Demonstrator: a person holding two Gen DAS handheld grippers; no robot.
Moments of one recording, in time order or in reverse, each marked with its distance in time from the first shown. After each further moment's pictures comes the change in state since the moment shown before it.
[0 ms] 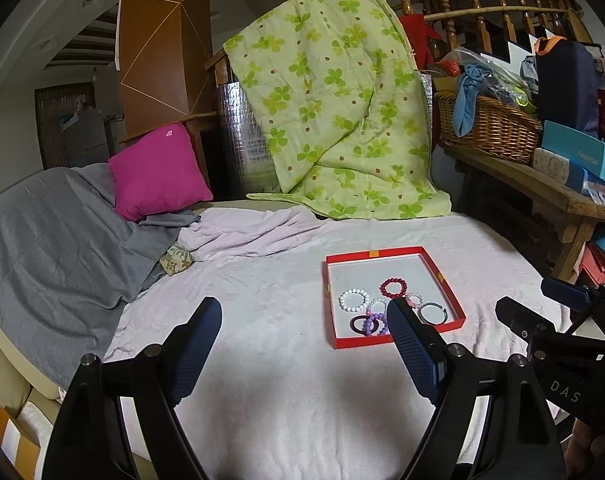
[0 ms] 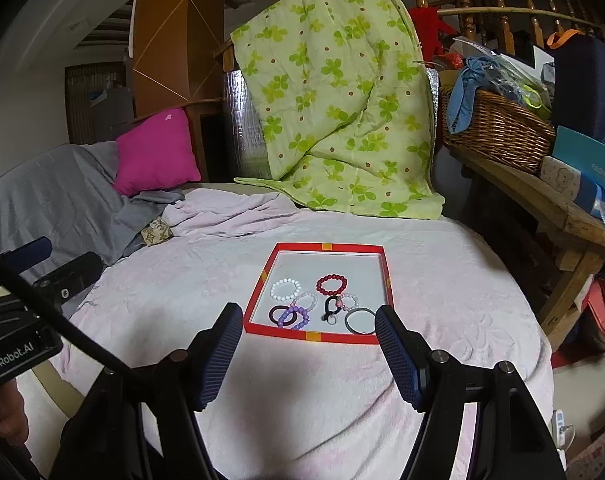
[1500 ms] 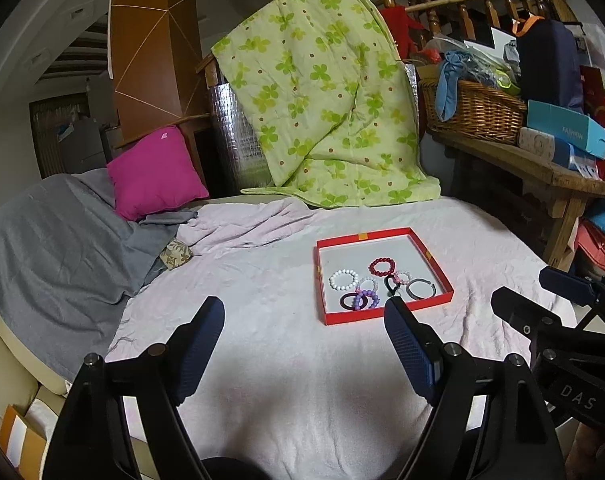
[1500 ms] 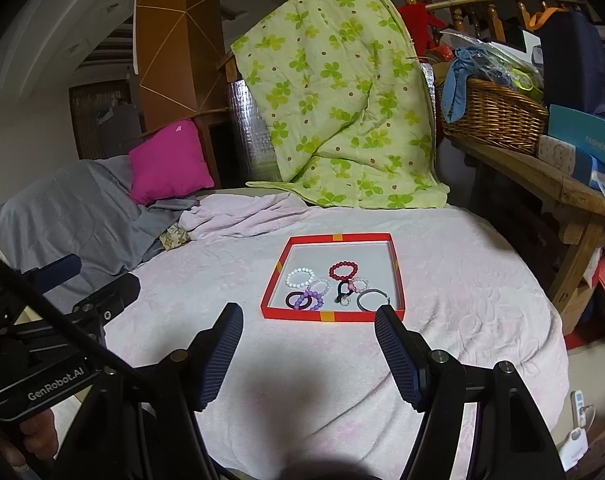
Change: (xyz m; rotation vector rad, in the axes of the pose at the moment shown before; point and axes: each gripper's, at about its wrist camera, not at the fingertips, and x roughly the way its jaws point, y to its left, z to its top) left arm -0.035 -0.022 -0.032 0.046 0.004 -0.003; right arm -0.039 -0.005 -0.037 0.059 -0.025 0.054
